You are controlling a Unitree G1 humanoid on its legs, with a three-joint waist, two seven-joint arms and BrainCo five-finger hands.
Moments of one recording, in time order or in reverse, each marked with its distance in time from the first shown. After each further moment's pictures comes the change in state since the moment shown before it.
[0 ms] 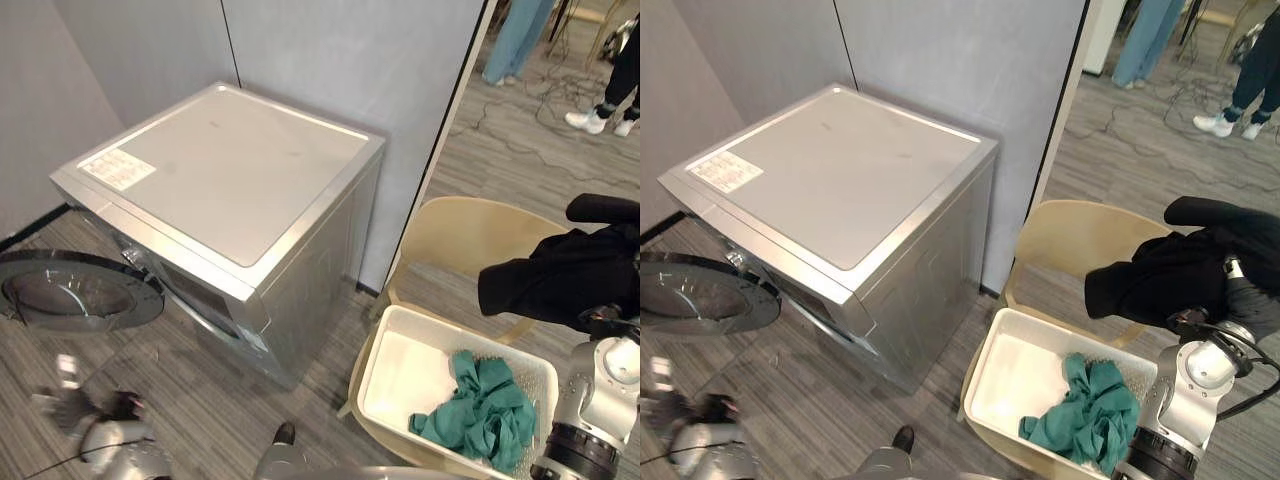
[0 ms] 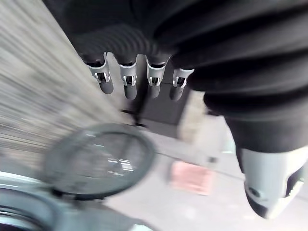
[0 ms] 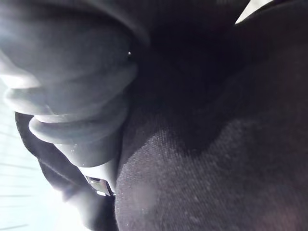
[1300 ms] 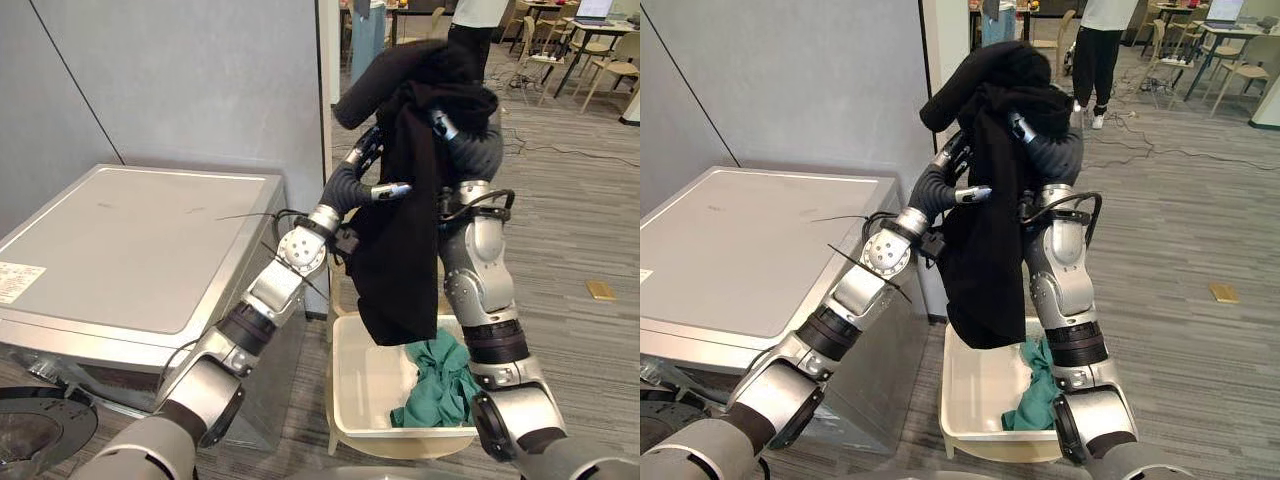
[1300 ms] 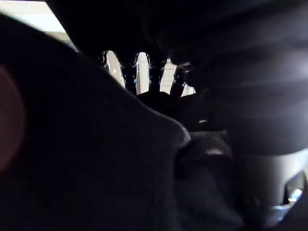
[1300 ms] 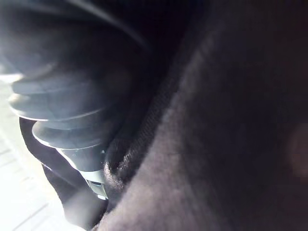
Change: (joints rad) left arm -0.807 0.192 -1.330 0.264 0.126 0.050 -0.293; right arm -0.545 -0.048 0.727 0.291 0.339 -0.076 0.206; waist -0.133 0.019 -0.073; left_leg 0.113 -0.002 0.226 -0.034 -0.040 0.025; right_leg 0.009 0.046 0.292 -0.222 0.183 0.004
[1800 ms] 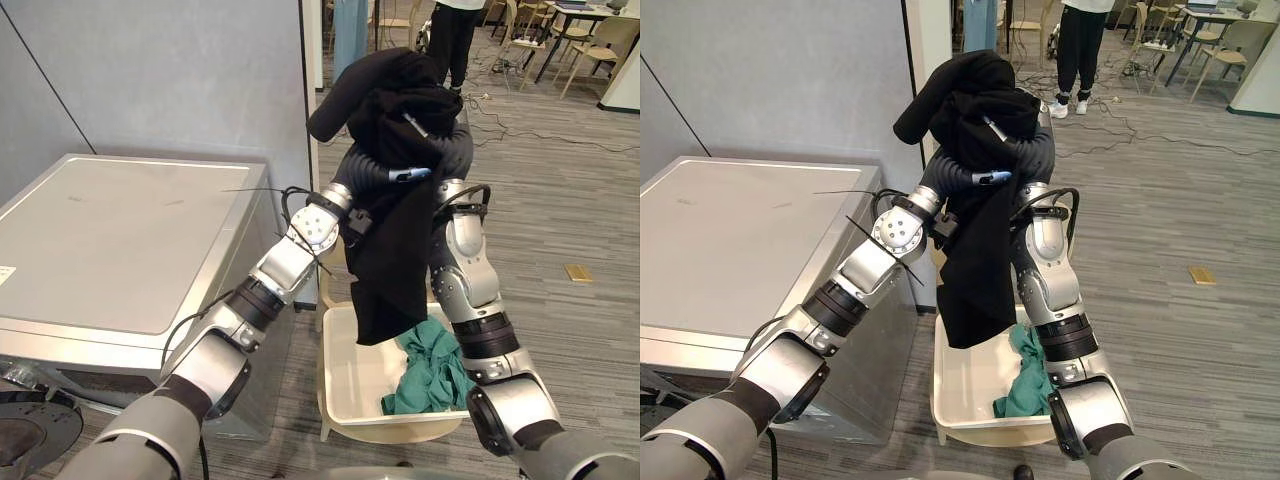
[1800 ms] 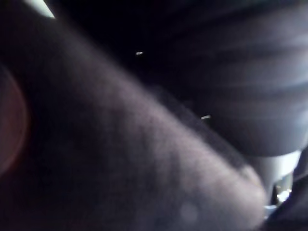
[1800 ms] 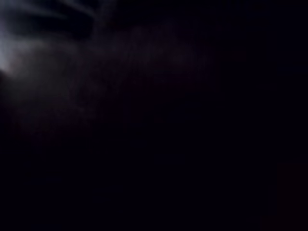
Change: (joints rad) left arm -0.140 -0.014 -0.045 0.069 -0.024 0.031 0.032; right arm -0.033 0.004 0.059 0.028 0.017 0.006 0.032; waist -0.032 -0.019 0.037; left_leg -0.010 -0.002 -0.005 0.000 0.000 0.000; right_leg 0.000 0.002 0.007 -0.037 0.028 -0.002
